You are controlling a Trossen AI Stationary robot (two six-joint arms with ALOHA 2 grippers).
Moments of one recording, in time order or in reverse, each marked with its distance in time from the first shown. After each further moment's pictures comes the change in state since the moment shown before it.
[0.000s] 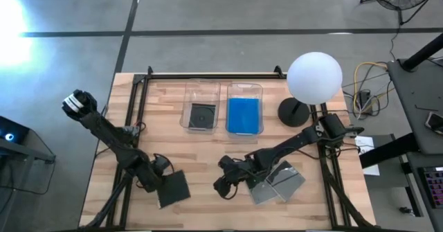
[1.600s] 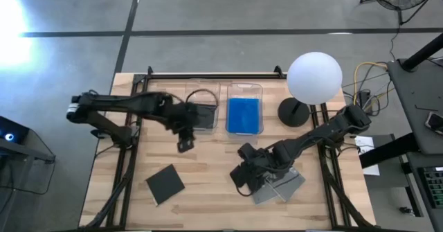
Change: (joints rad) left arm 0.716 0.108 0.936 -0.858 0.171 1.396; right arm 0.051 -0.277 0.008 -0.519 0.221 0.062
